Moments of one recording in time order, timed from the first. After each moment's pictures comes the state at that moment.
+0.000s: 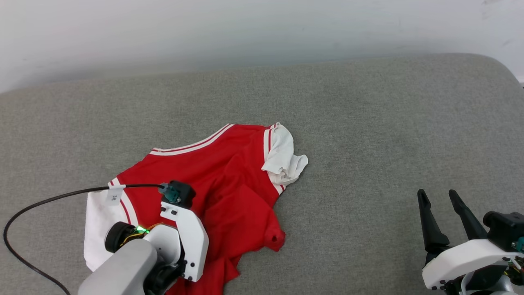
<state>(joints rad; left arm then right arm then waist) -0.46 0.47 -0.78 0.38 -0.78 0.04 0.49 0.02 -0.05 -0.08 -0.03 0.22 0.13 0.06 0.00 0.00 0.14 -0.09</state>
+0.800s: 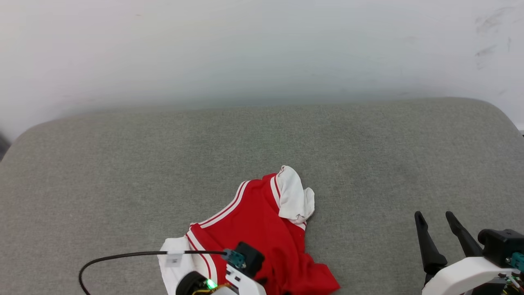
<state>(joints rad) -0.27 0.36 -0.93 0.20 -0.76 0.01 0.39 0.10 -0.05 -0.07 -0.06 0.20 0.13 0.11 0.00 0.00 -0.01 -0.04</state>
